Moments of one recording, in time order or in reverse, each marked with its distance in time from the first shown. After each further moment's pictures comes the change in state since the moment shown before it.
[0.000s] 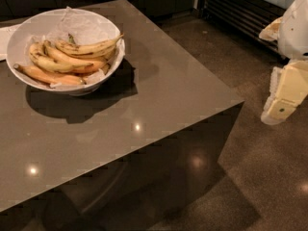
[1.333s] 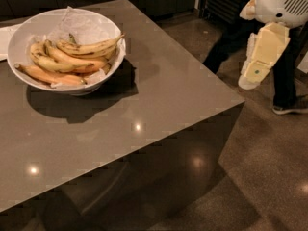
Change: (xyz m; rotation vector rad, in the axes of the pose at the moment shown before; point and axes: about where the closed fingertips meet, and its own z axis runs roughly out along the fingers) arm -0.043 -0.050 0.000 -0.047 -0.067 0.008
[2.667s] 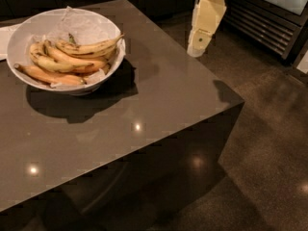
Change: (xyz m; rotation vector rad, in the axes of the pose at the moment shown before) arm -0.096 -0.052 0.014 0.053 -0.015 -0.071
